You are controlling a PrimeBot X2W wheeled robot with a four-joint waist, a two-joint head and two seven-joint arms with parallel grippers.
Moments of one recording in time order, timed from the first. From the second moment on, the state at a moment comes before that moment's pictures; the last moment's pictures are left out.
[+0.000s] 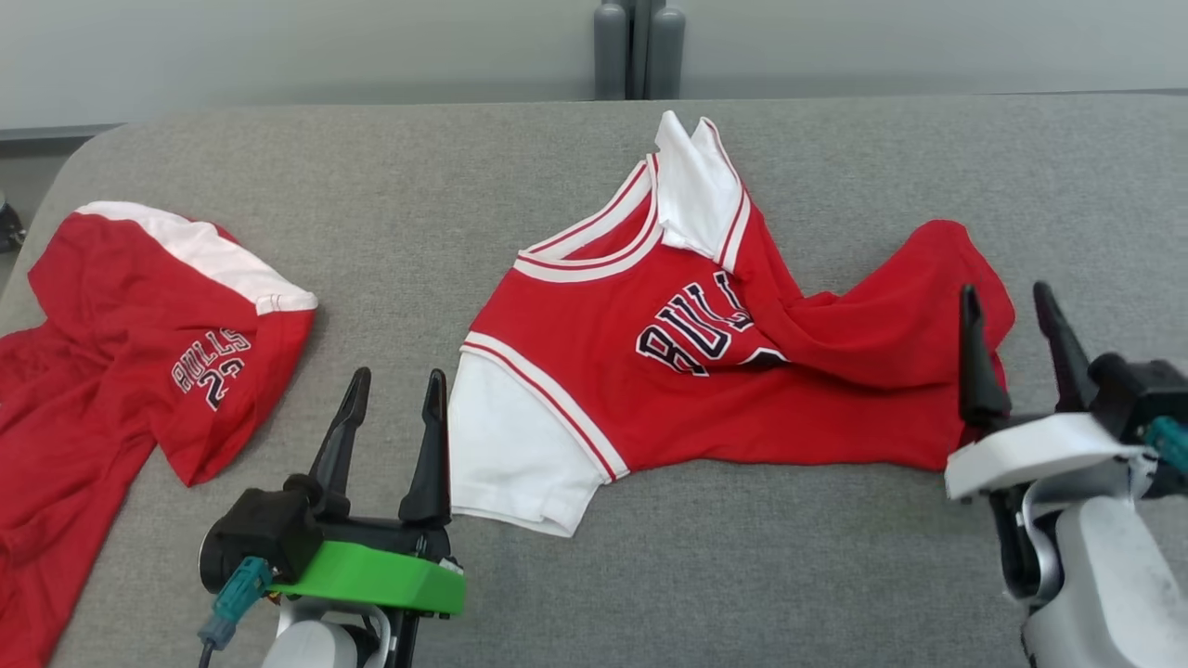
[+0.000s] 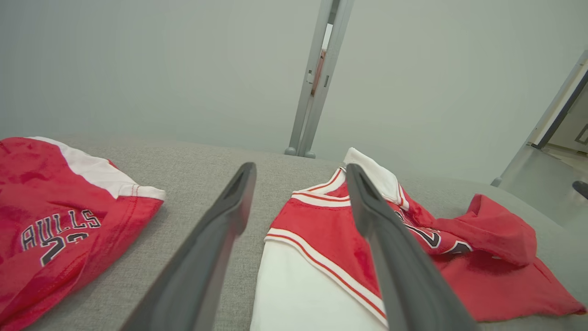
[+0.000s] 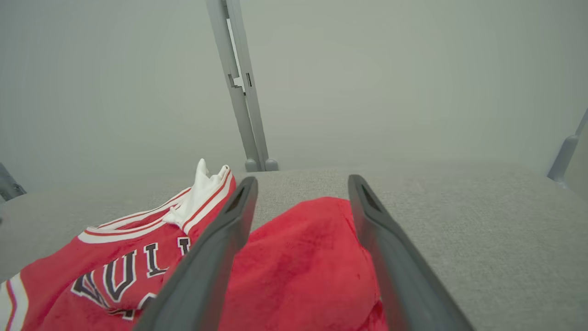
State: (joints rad) left arm -0.09 0.05 -0.21 0.10 -0.34 -0.08 -0.26; right arm -0.27 -0.13 -0.08 0.33 0.20 0.13 -0.26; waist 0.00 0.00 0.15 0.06
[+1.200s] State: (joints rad) left arm -0.15 0.05 -0.22 0.63 -0.23 0.01 -0.26; right arm -0.14 -0.05 -0.07 0.27 0.23 0.13 -0.26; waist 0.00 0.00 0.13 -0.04
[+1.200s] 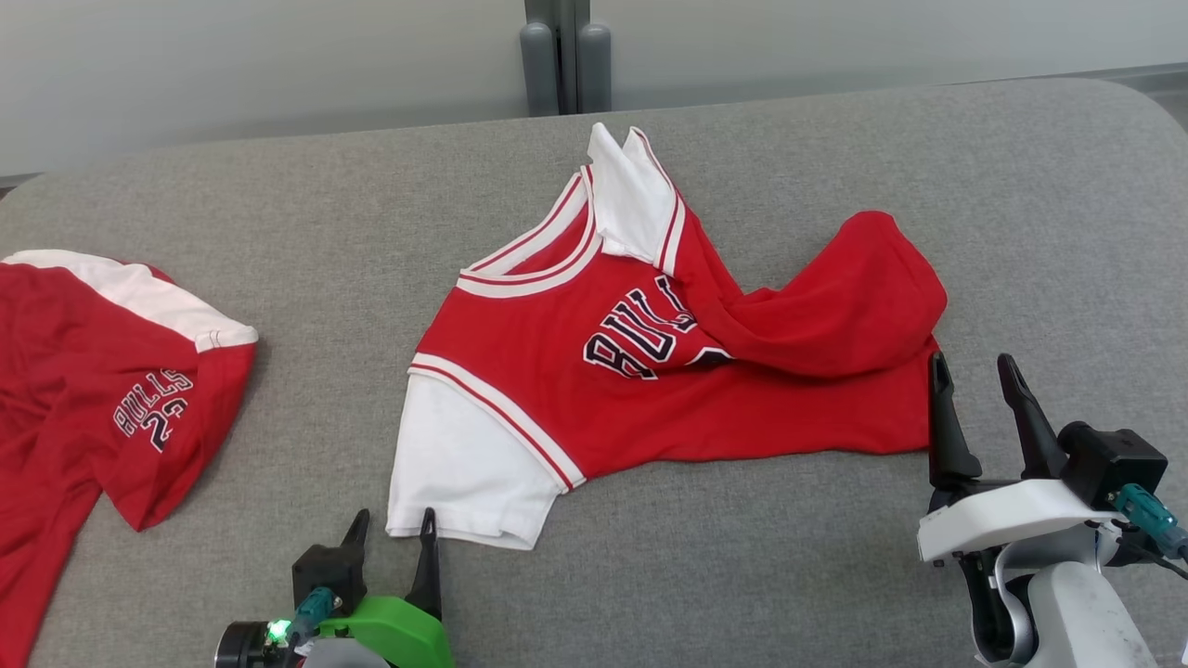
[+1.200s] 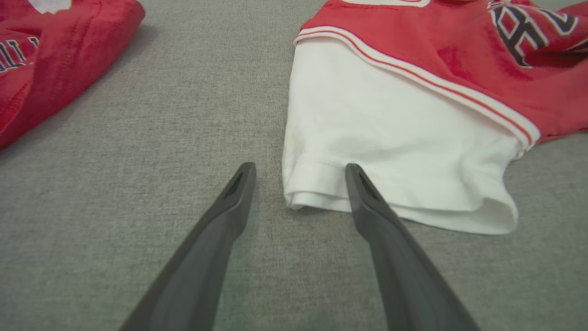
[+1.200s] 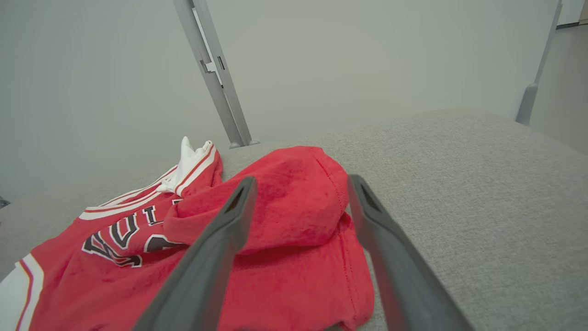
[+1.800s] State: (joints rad) left arm -0.20 0.05 -0.24 0.69 -0.26 -0.01 -0.27; right arm -0.13 -0.05 -0.08 0.30 0.20 0.13 -0.26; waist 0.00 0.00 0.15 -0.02
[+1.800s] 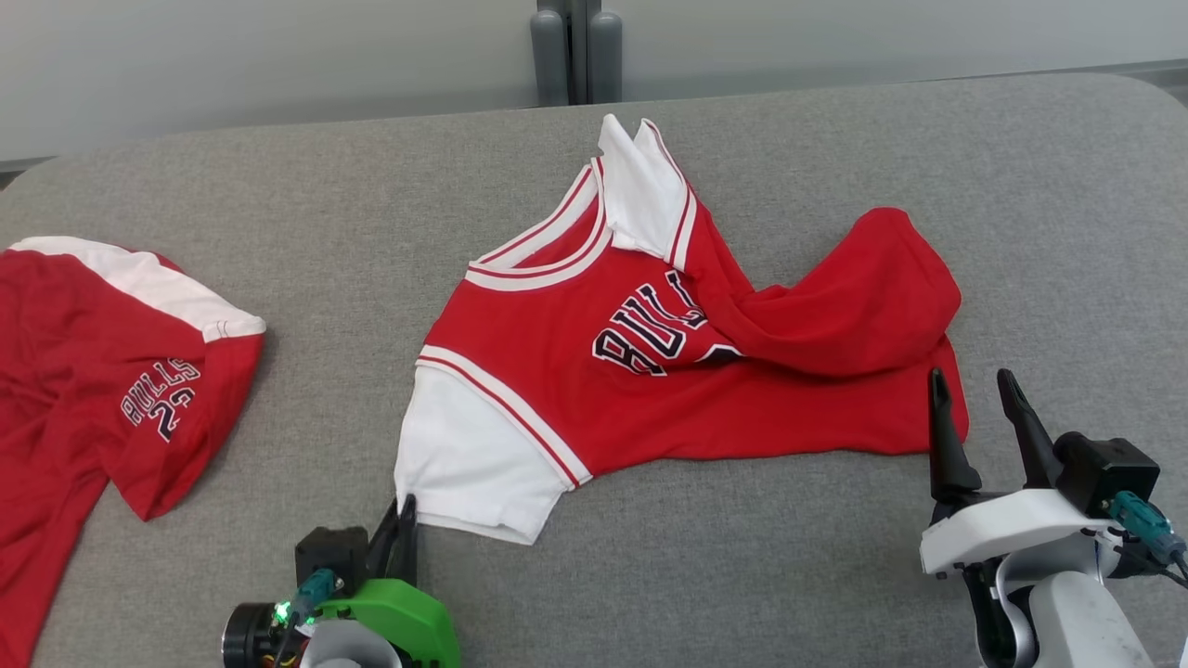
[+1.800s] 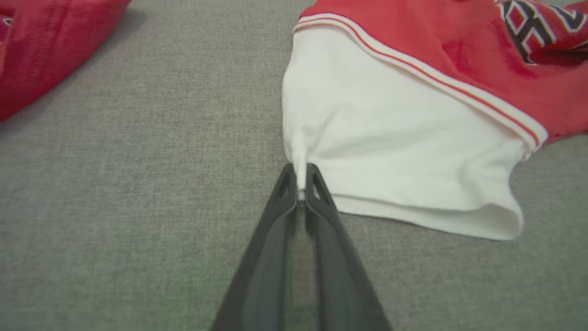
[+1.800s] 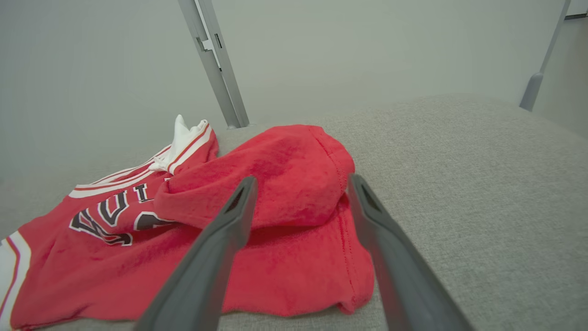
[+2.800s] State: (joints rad) left arm -0.11 0.05 -0.18 0.32 -0.23 0.00 -0.26; right arm -0.25 -0.05 -0.14 0.77 0.31 0.13 -0.27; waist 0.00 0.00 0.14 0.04
